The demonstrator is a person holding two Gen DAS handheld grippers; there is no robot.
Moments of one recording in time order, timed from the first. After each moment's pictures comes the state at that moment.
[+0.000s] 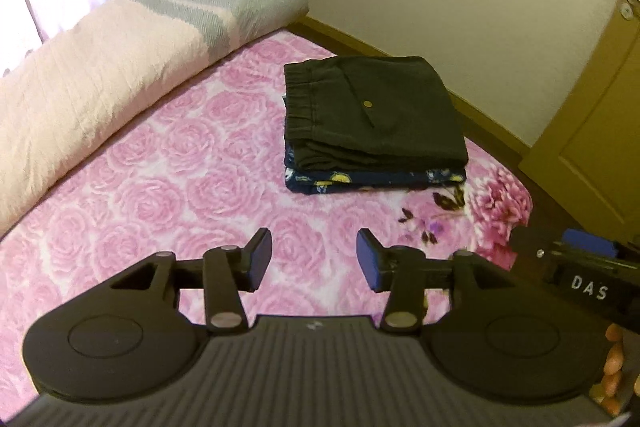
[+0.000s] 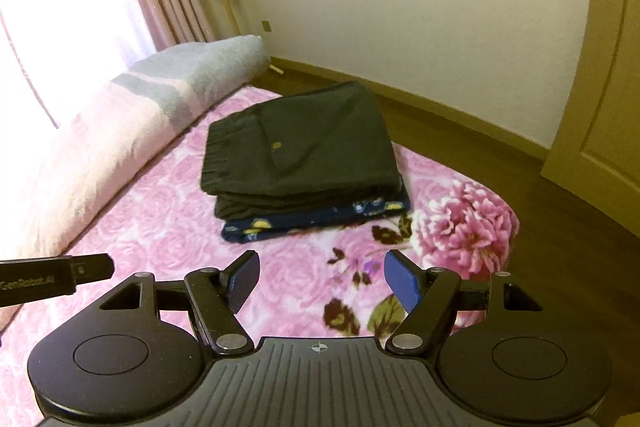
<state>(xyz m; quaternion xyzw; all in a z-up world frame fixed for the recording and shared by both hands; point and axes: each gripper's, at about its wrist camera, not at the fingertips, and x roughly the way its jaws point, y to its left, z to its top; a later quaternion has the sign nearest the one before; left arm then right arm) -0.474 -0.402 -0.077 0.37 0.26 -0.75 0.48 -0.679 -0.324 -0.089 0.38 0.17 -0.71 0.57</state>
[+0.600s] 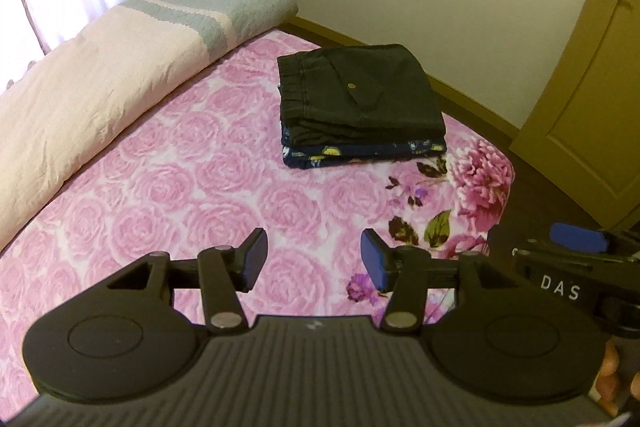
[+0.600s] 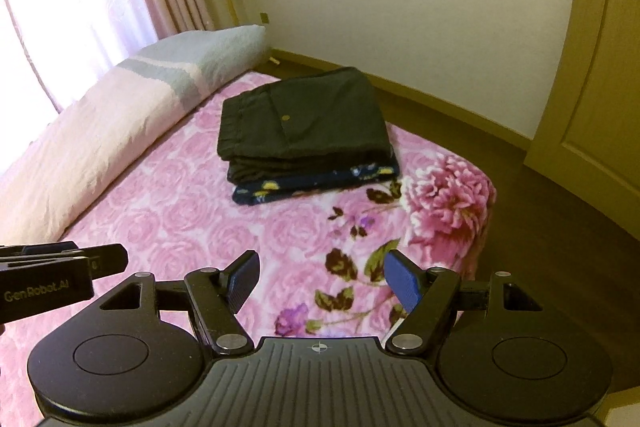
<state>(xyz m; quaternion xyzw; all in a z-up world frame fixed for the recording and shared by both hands) -0.457 -0.339 -0.055 0.38 0.25 -0.75 0.48 -0.641 -0.265 -0.063 0.39 0.19 -0.71 0.56</state>
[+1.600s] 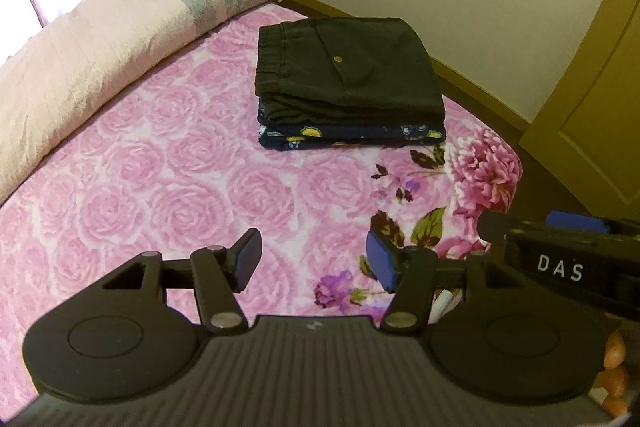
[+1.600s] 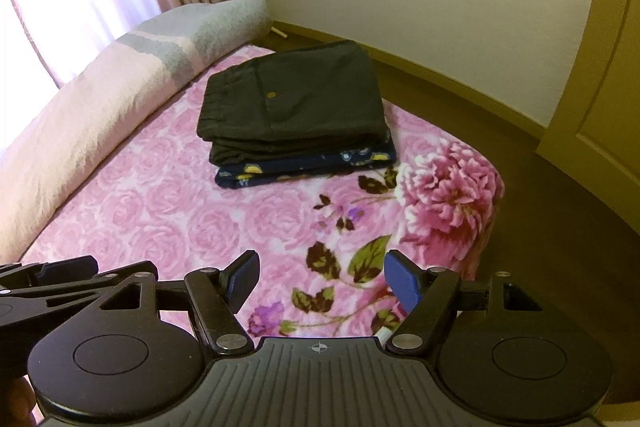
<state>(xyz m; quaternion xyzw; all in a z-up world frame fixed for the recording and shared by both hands) -0.522 -0.355 -0.105 0.39 0.27 -0.73 0.48 -0.696 -0.302 -0.099 0.41 0.22 -0.68 0.56</state>
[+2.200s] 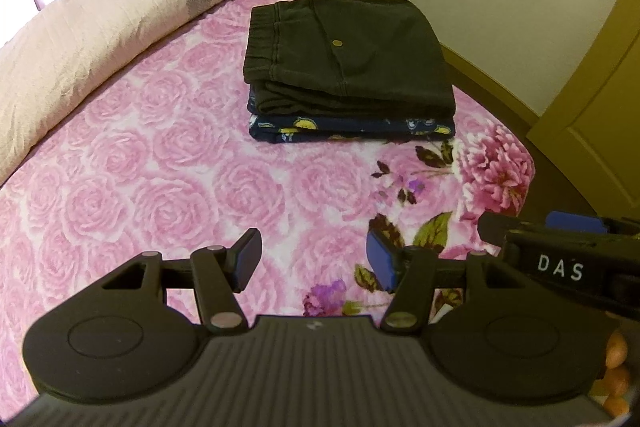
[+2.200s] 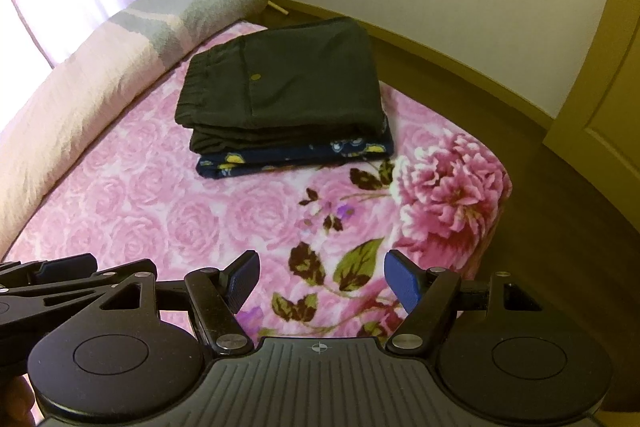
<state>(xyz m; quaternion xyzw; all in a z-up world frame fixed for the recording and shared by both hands) -0.552 -0.388 -0.132 0.41 0.29 -0.72 0.48 -0.725 -0.341 -0.127 0.43 0.24 -0.66 0.56</state>
